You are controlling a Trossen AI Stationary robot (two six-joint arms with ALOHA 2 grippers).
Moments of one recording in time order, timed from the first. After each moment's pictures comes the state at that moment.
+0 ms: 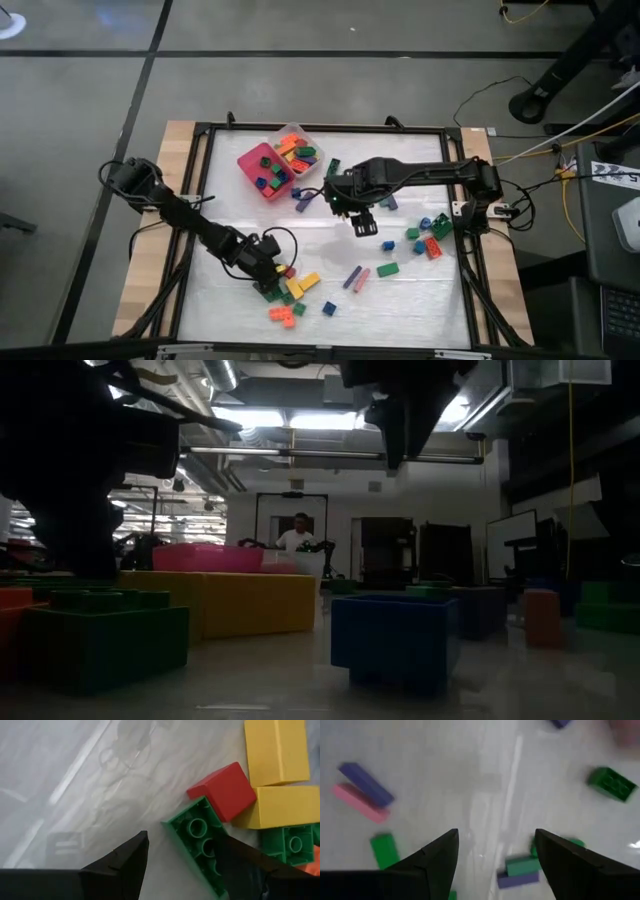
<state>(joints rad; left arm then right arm) -0.53 1.57 0.76 -0.27 -0.22 -1.07 0.04 1.89 1.84 -1.37 0.04 -0.15</state>
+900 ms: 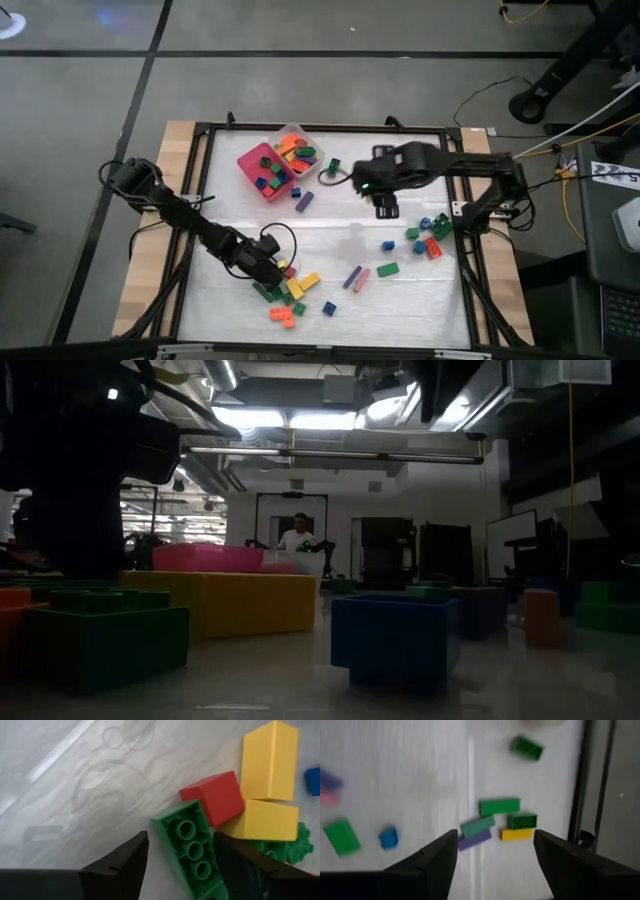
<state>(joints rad) -0.53 1.57 0.76 -0.24 -0.21 -1.26 0.04 1.67 1.84 -1.50 0.27 -0.05</state>
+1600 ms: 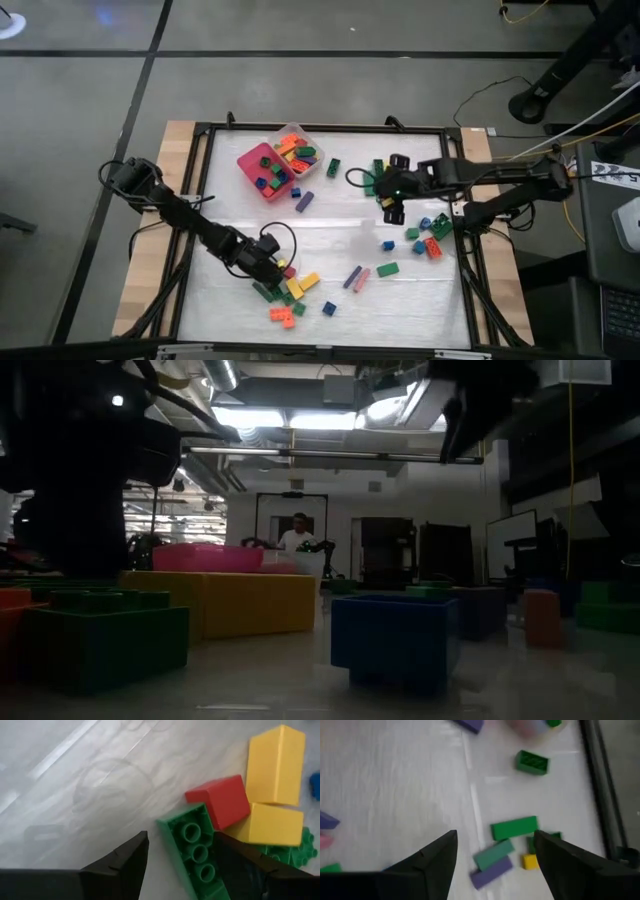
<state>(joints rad) -0.52 1.57 0.76 -0.25 -0.21 -1.28 0.04 1.30 1.17 -0.93 0.26 0.02</state>
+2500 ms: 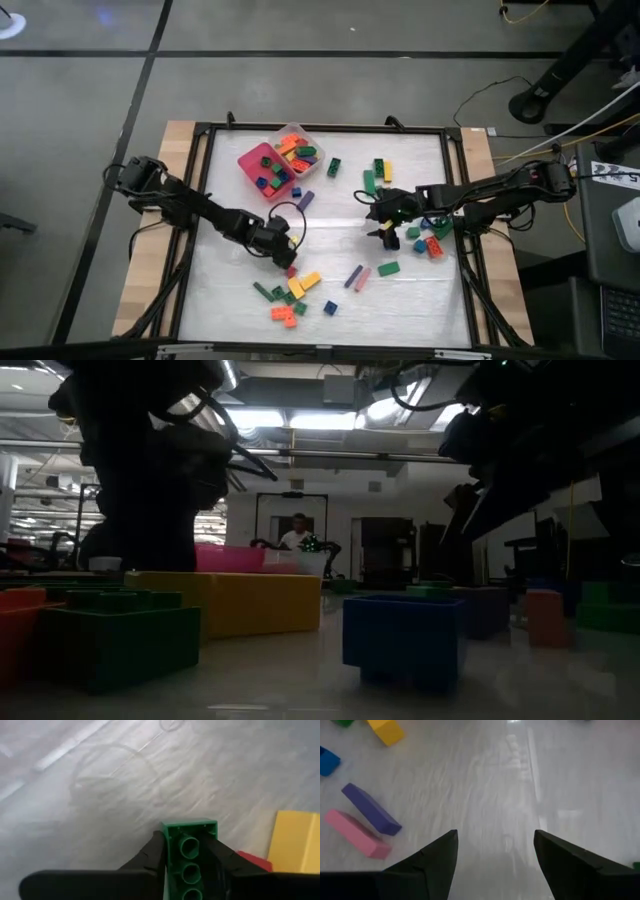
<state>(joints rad) -0.31 1.61 0.76 -0.25 -0.13 -1.20 0.04 1.29 0.60 -0.15 -0.10 0.06</state>
